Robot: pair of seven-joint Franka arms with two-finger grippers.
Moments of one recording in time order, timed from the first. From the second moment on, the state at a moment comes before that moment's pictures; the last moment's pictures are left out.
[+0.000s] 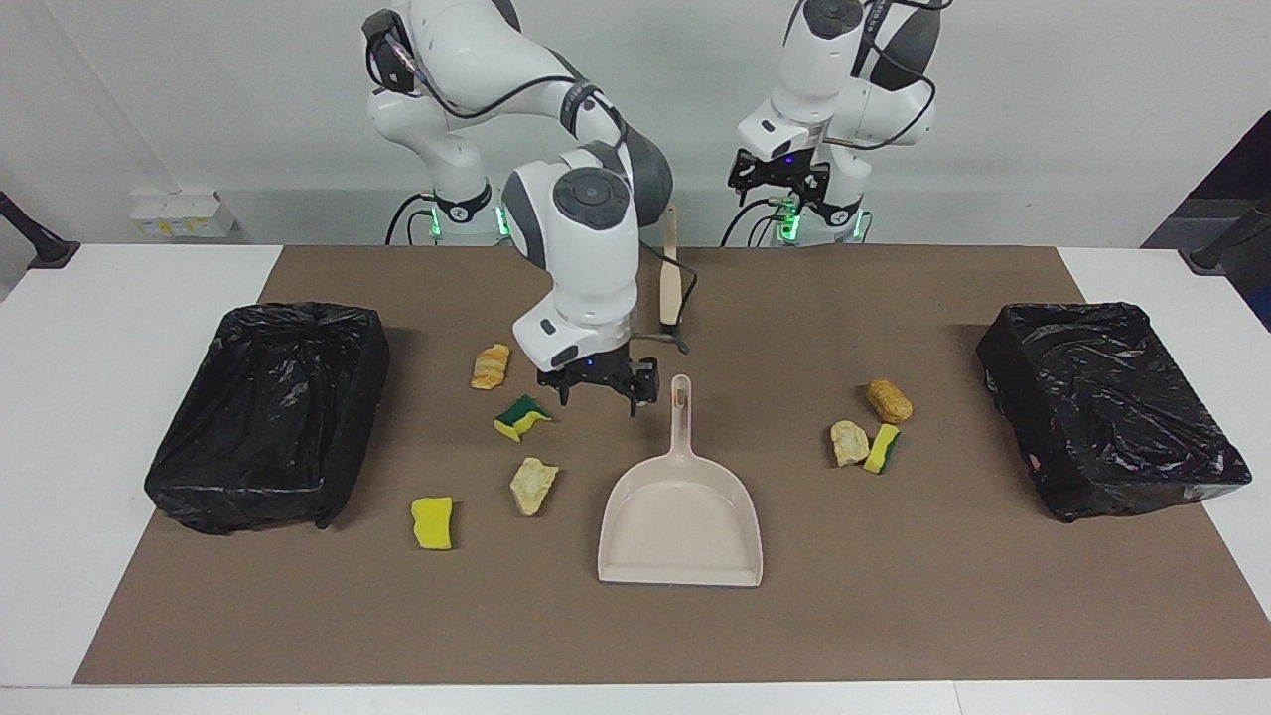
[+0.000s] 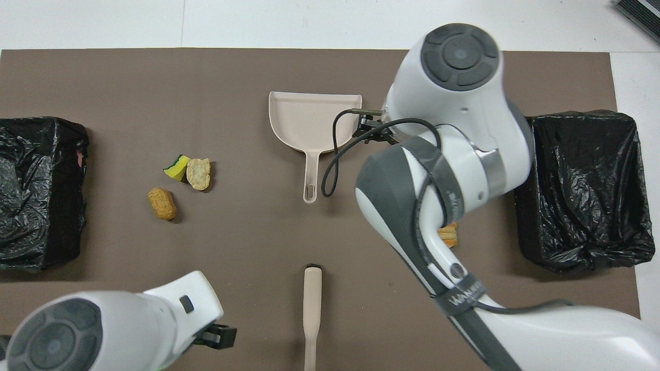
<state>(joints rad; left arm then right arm) -0.49 -0.57 -0.22 -2.46 -0.20 1.82 -0.35 0.45 0.59 0.03 -1.20 -0.06 1.81 0.72</state>
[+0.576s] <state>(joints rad) -0.86 -0.37 -0.22 -2.61 -0.21 2.26 -0.79 0.57 0.79 0.03 -1.08 -0.08 1.93 0.75</state>
